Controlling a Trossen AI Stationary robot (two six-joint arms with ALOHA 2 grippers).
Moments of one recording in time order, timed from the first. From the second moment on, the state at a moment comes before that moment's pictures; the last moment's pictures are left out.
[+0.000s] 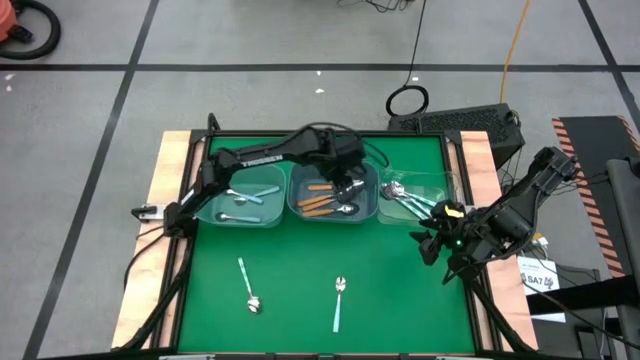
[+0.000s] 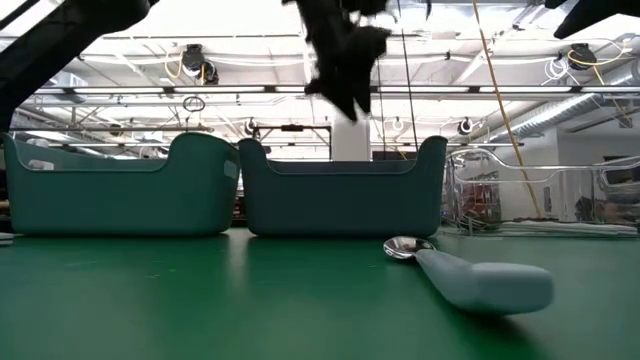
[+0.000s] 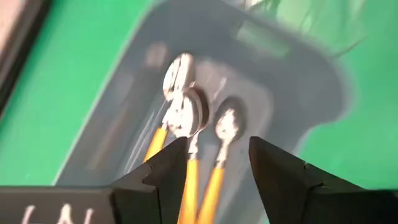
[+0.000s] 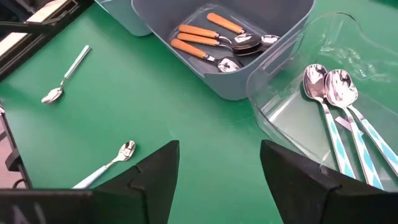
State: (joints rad) left arm 0.20 2.24 2.33 -1.23 -0.01 -0.19; right arm 0.74 1.06 1.09 -1.27 0.70 1.48
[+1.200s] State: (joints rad) left arm -0.38 2.06 1.87 -1.06 -0.15 -0.48; right arm 0.89 1.05 1.09 -1.17 0.62 1.35
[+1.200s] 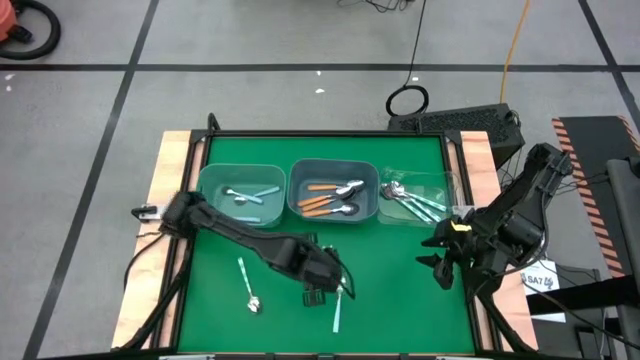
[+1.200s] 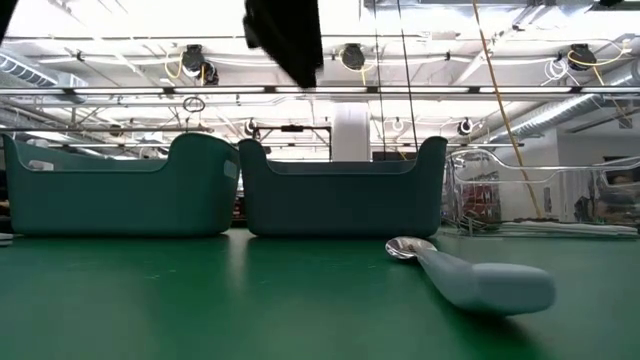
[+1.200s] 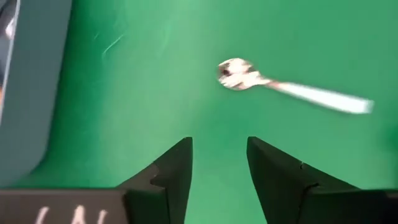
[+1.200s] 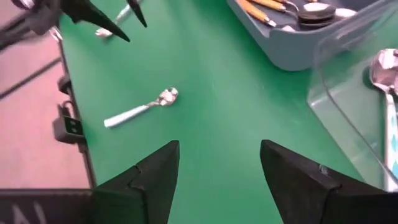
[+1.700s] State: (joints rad) left arm -0.45 1.77 1.42 -0.83 -0.10 -0.63; right arm 0.87 1.07 1.09 -1.14 0.79 1.48
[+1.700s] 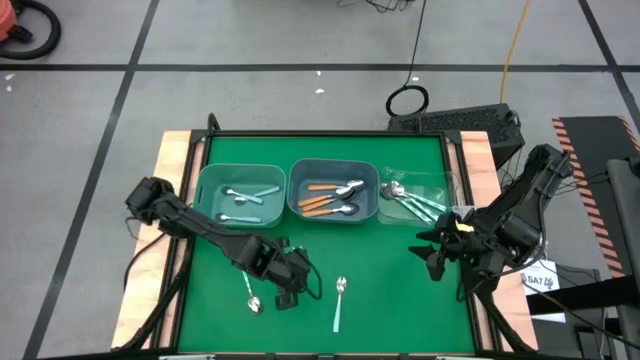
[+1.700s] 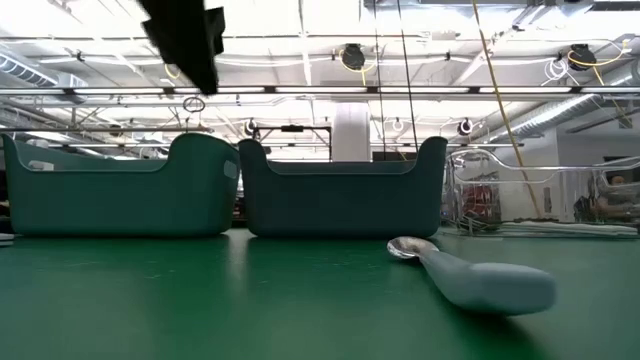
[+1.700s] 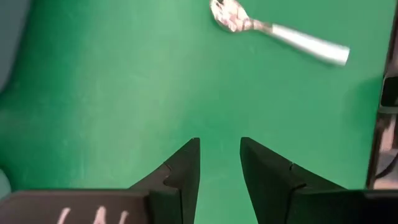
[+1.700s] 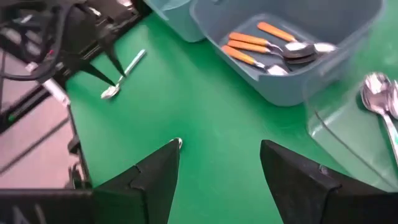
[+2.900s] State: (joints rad) left arm -0.70 1.56 1.09 -0.94 -0.02 -0.06; right arm 0.77 1.09 1.09 -0.92 0.60 1.23
